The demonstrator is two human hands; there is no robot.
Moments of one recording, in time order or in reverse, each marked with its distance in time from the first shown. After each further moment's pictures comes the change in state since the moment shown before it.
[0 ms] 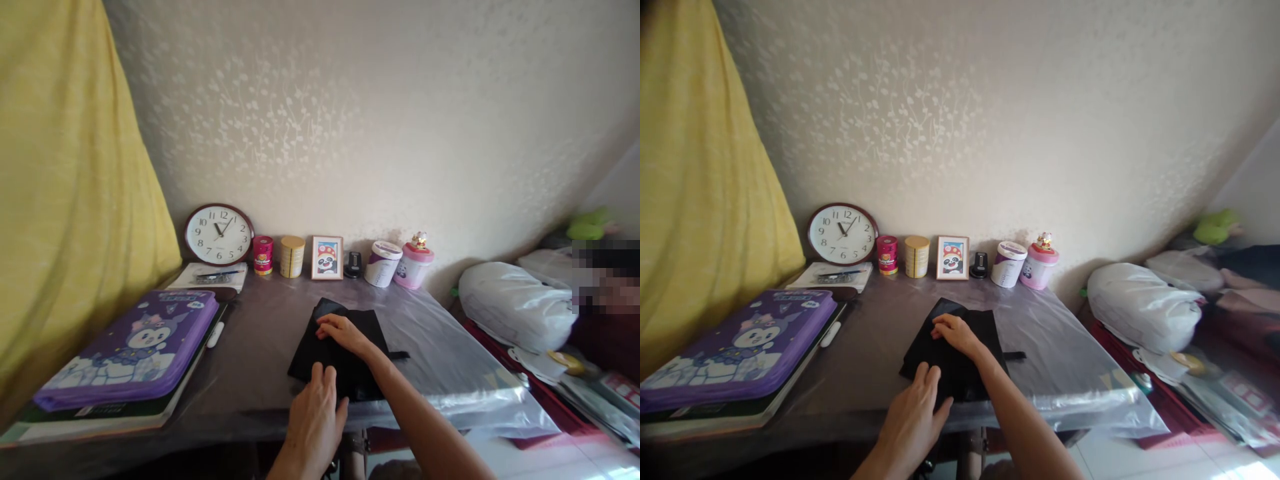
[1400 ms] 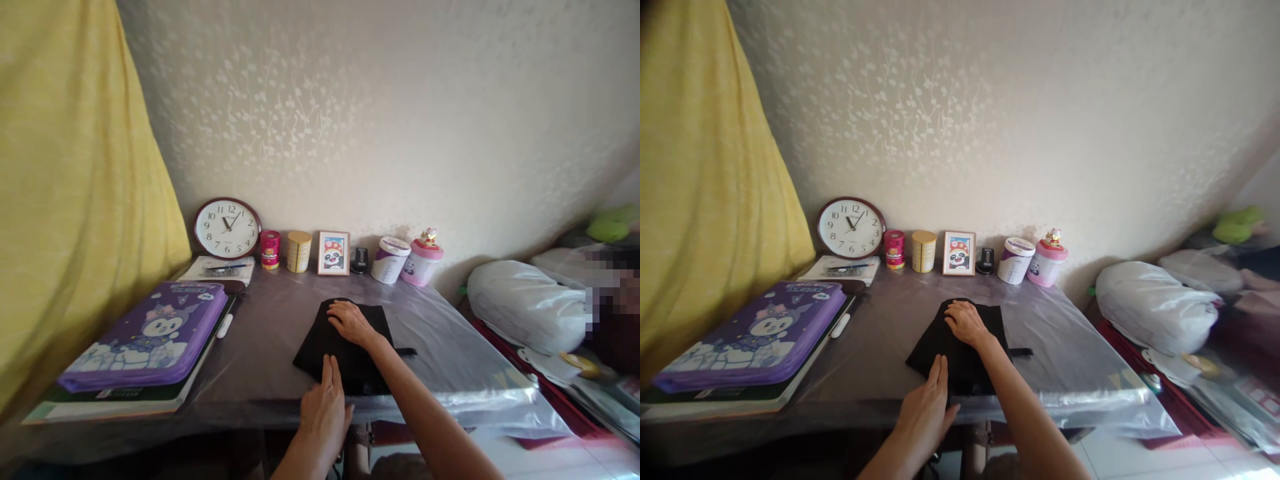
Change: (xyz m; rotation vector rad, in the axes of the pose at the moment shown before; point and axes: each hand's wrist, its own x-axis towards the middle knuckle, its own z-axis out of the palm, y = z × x) left_hand 0.003 0.001 0.009 0.075 -0.163 -0.051; right_hand 0.005 0.002 -0.012 -0.920 0.079 -0.348
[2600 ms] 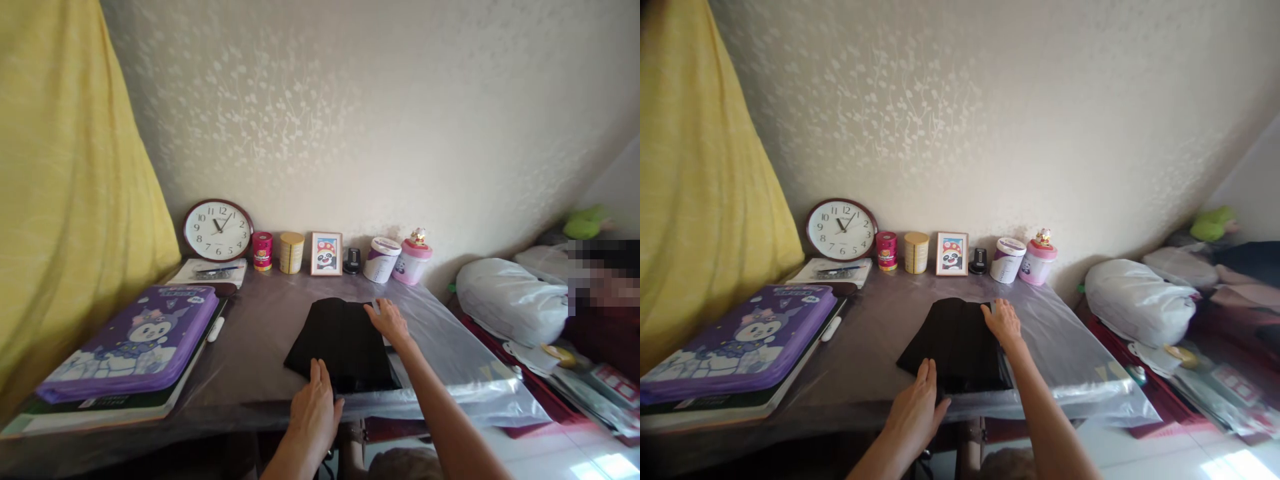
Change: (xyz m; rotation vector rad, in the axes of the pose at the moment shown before) left_hand -0.002 -0.005 0.000 -0.018 -0.025 -0.015; right_hand -0.048 0.043 -0.055 -0.175 0.234 0.718
